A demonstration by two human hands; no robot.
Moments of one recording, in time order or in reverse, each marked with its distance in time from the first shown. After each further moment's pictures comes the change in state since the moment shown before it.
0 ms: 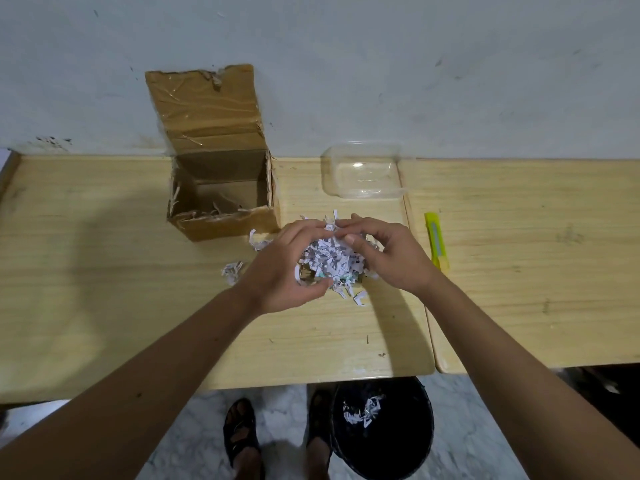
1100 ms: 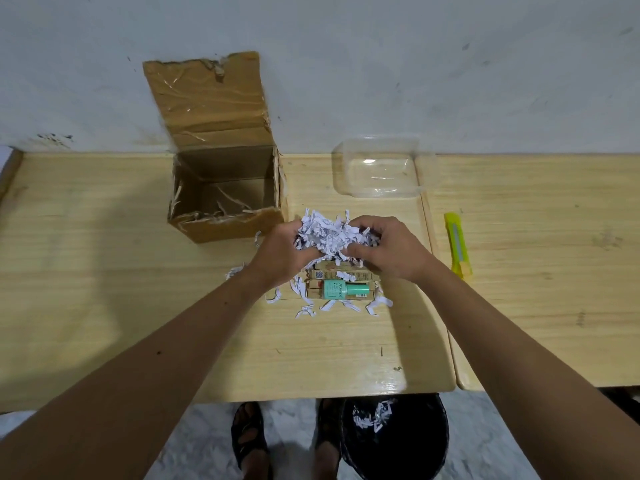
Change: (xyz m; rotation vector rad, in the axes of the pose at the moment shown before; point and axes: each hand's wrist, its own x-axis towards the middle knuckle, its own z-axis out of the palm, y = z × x) left_hand 0.033 -0.057 0.018 -0.250 0.038 -0.399; right_hand 0.044 0.035 0.010 -0.028 -0.070 0.180
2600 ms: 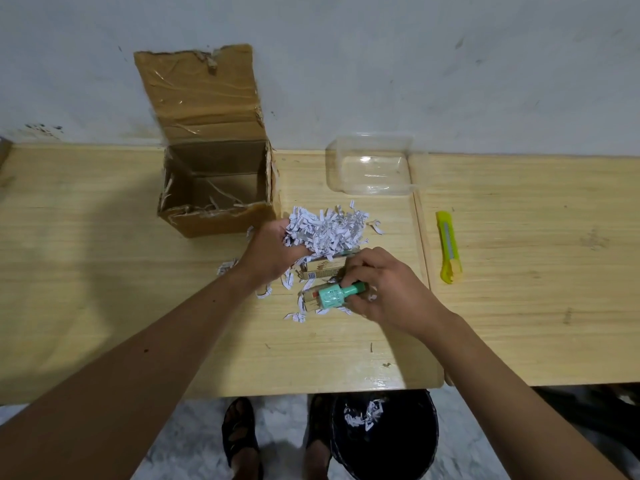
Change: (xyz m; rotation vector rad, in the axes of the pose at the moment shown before) left_hand -0.008 0.008 0.001 -0.065 0.035 -0.188; right_hand -0.067 0.020 0.018 -0.525 0.051 -0.456
